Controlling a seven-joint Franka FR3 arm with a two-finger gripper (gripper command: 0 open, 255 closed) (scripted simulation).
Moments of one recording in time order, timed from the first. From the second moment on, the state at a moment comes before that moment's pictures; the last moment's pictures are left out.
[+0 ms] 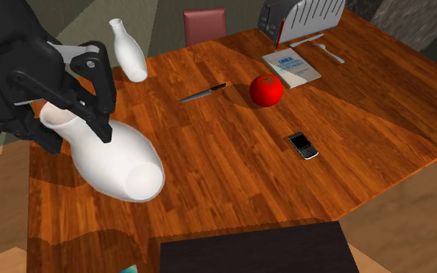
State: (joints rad) arm 0.27 -0.44 0.29 -2.09 0.13 1.58 0.40
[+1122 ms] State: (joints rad) arm 0.28 -0.45 0.31 -2.32 0.14 1.80 0.39
